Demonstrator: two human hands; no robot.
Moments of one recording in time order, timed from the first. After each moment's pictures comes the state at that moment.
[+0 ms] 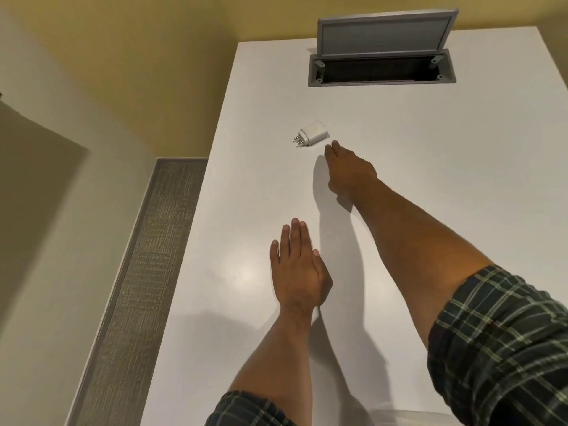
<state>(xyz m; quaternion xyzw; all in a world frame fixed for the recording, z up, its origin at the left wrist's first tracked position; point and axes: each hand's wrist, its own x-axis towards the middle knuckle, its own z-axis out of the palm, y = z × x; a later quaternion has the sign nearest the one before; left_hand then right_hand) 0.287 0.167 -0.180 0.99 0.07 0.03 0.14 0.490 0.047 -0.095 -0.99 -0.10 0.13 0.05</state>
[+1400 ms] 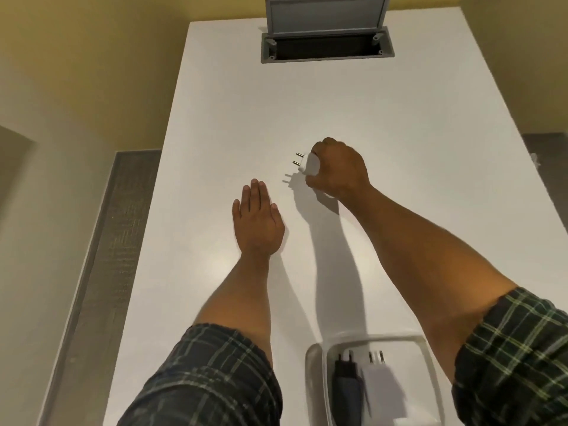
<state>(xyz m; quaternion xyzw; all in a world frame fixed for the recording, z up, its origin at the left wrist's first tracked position) 0.296 0.168 -0.159 0.99 0.04 -0.04 0.09 0.369 -0.016 -0.067 -0.99 -0.07 -0.01 0.14</state>
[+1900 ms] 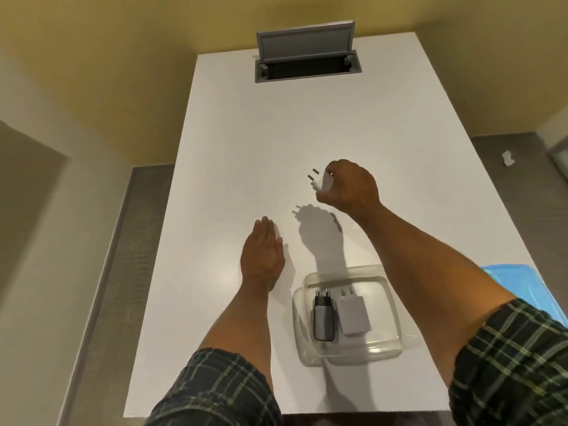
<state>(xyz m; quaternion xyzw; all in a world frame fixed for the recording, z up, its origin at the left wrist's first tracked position) 0.135 0.162 -0.114 0.98 -0.03 -0.11 0.13 0.220 -0.057 -0.015 -0.98 0.02 -0.02 0.19</state>
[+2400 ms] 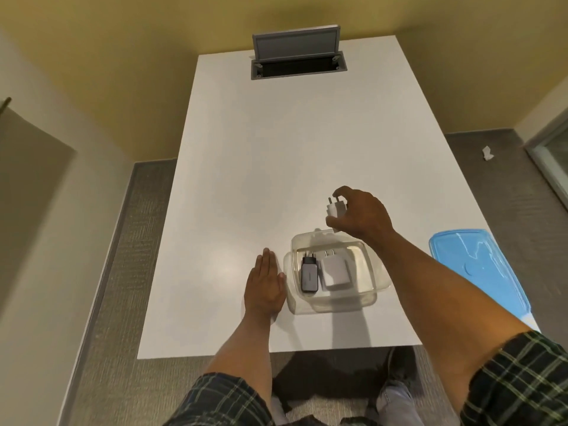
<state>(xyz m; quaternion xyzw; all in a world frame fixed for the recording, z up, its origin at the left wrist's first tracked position) -0.024 0.159 -0.113 0.97 -0.05 -0.20 0.14 0.075 -0.092 -0.011 -0.97 0.04 0.04 0.25</state>
